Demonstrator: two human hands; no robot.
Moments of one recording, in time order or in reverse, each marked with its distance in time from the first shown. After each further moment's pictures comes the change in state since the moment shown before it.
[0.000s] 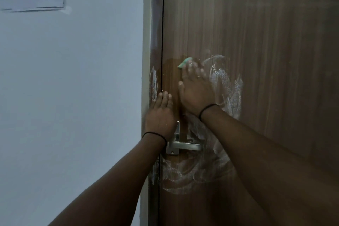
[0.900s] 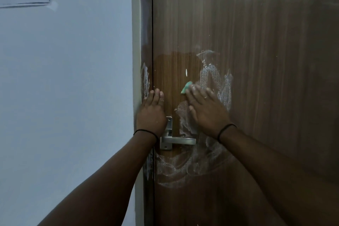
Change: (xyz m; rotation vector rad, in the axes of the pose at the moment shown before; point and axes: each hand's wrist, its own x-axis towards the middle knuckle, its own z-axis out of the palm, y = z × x) left_hand -0.007 0.000 -0.004 0.006 -0.032 -0.020; right_hand -0.083 0.054 0.010 -0.155 -0.124 -0.149
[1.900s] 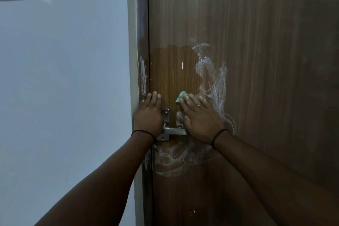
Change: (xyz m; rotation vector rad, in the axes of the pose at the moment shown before) left_hand -0.025 0.003 0.005 -0.014 -0.083 0.004; right_hand -0.036 -0.020 0.004 0.059 -0.129 -0.032
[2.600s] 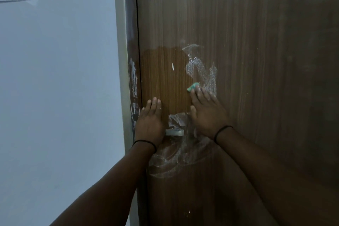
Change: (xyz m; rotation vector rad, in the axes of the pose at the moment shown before) left_hand -0.012 0.026 0.018 -0.107 0.018 0.001; right_hand -0.009 0.035 -0.004 0.045 0.066 0.238
